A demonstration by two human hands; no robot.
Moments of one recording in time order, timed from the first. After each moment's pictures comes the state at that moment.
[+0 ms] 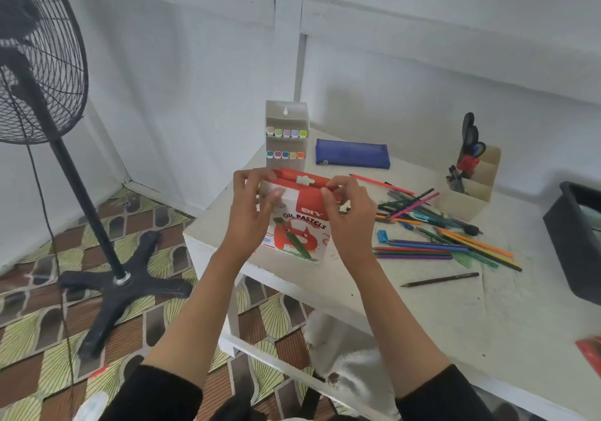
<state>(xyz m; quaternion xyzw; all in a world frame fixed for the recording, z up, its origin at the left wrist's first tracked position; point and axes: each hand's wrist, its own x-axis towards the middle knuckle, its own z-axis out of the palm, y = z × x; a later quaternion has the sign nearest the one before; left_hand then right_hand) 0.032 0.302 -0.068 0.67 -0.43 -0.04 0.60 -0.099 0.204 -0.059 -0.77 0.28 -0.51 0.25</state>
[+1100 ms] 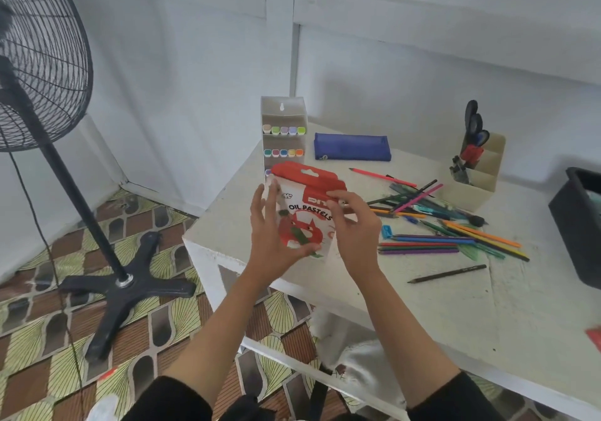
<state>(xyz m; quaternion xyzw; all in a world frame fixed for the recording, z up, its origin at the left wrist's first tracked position) 0.010 0.289 -0.124 0.70 -0.46 -0.06 0.54 -0.108 0.203 -0.085 -0.74 0.30 -0.49 0.34</state>
